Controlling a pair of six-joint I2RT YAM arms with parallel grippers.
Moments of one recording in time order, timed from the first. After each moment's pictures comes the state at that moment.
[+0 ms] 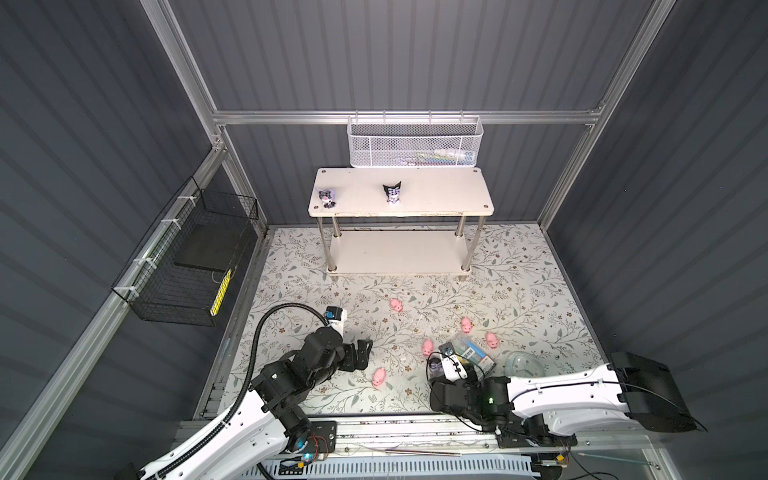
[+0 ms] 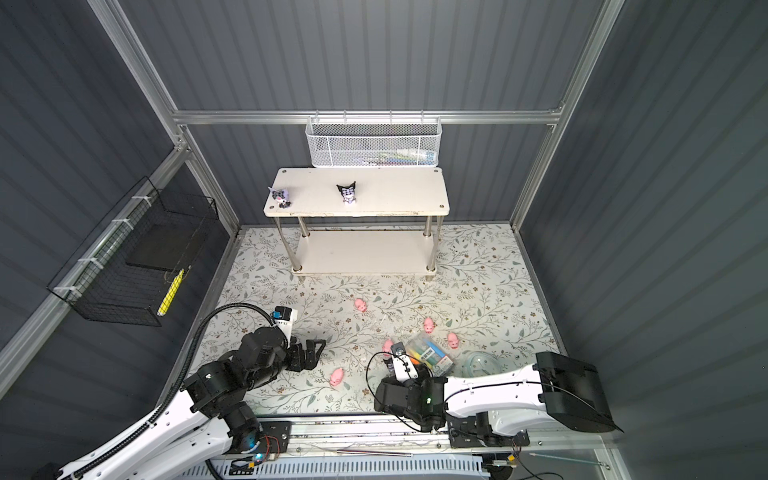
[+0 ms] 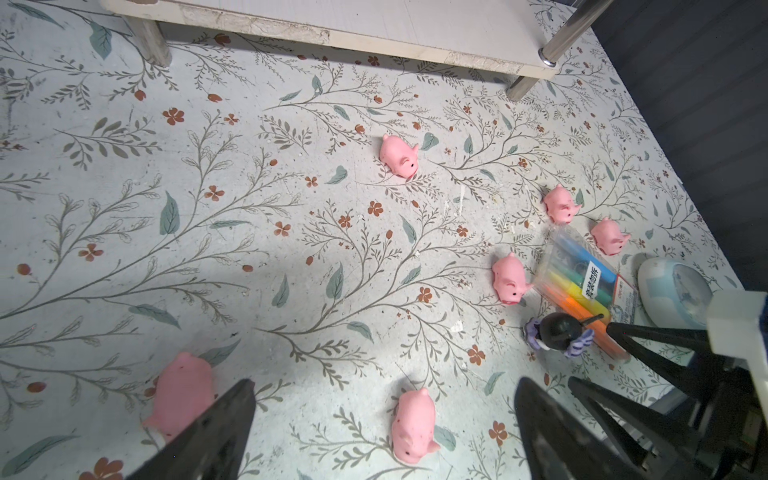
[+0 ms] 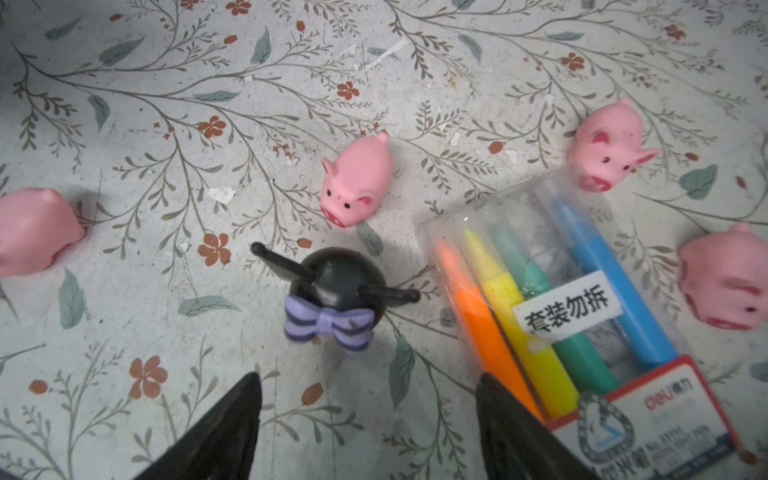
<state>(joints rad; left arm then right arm) -0.83 0.62 0.54 -0.61 -0.17 -0.57 1.45 1.24 0.49 -0.40 0.70 0.94</state>
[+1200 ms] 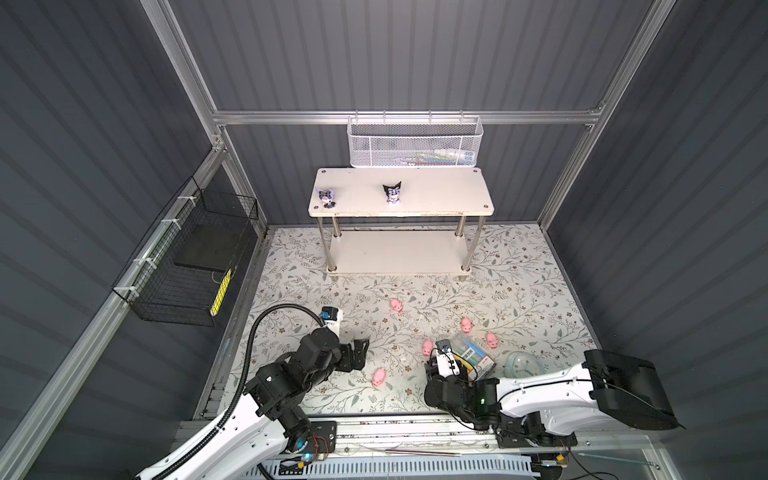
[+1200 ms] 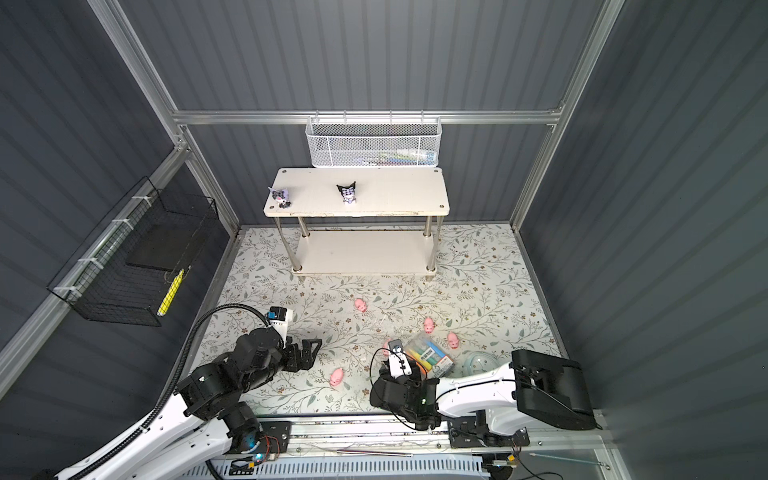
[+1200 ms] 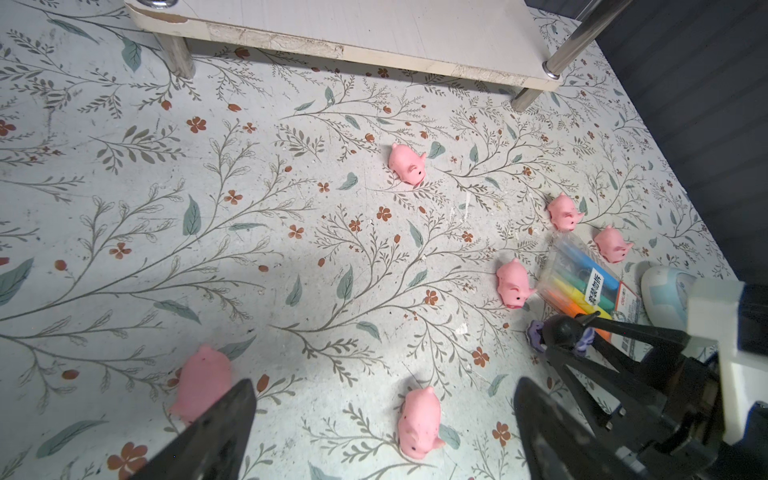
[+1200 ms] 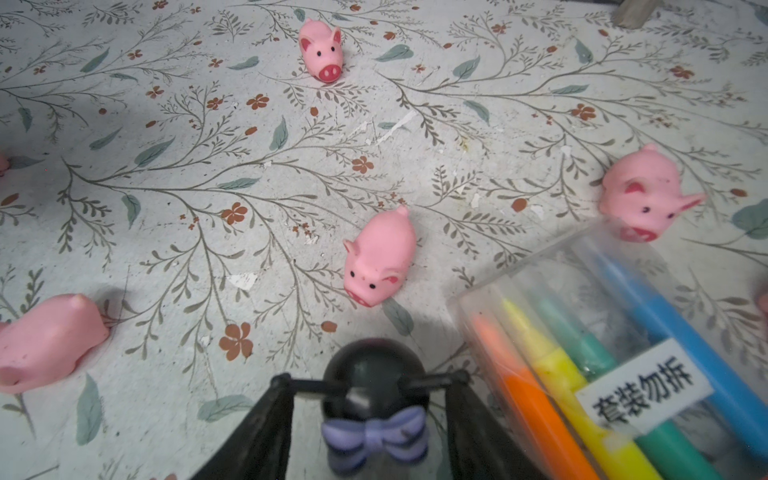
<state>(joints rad) -0.83 0.59 0.56 -0.65 -0.20 -0.57 1.41 1.35 0.43 -0.05 0.78 0.88</state>
